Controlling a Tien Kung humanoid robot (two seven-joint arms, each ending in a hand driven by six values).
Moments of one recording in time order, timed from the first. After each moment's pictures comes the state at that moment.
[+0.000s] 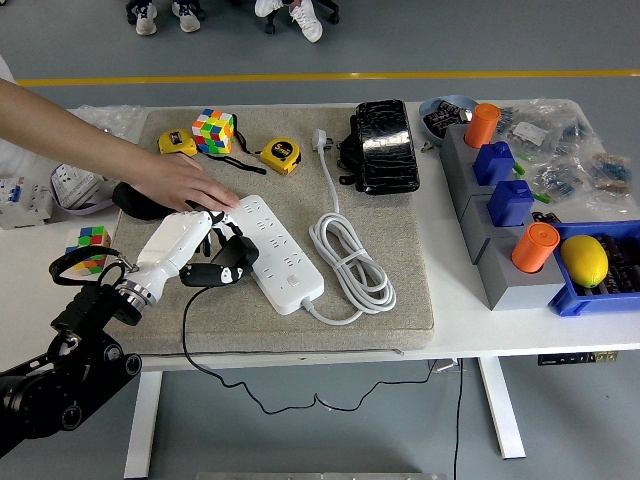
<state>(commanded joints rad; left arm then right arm) -0.39 0.29 -0.77 -1.00 1.84 0.45 -0.16 0.00 -0.29 1.03 0.23 -0.15 -0.09 0.02</state>
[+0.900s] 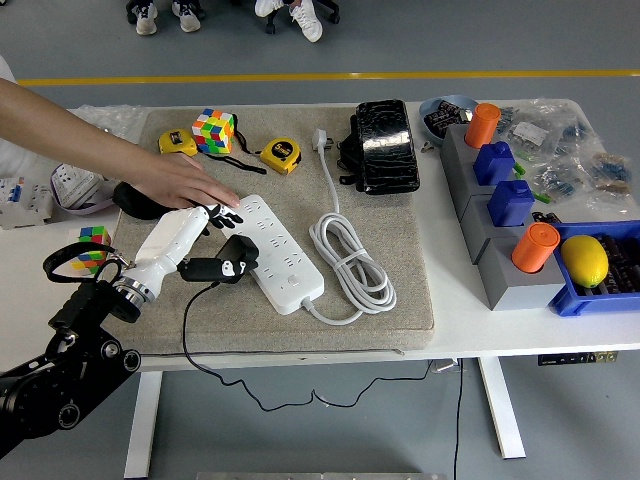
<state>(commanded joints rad) -0.36 0.29 -0.83 -1.08 1.80 0.44 -0.17 0.00 -0.29 1.04 0.23 -0.16 -0.09 0.02</state>
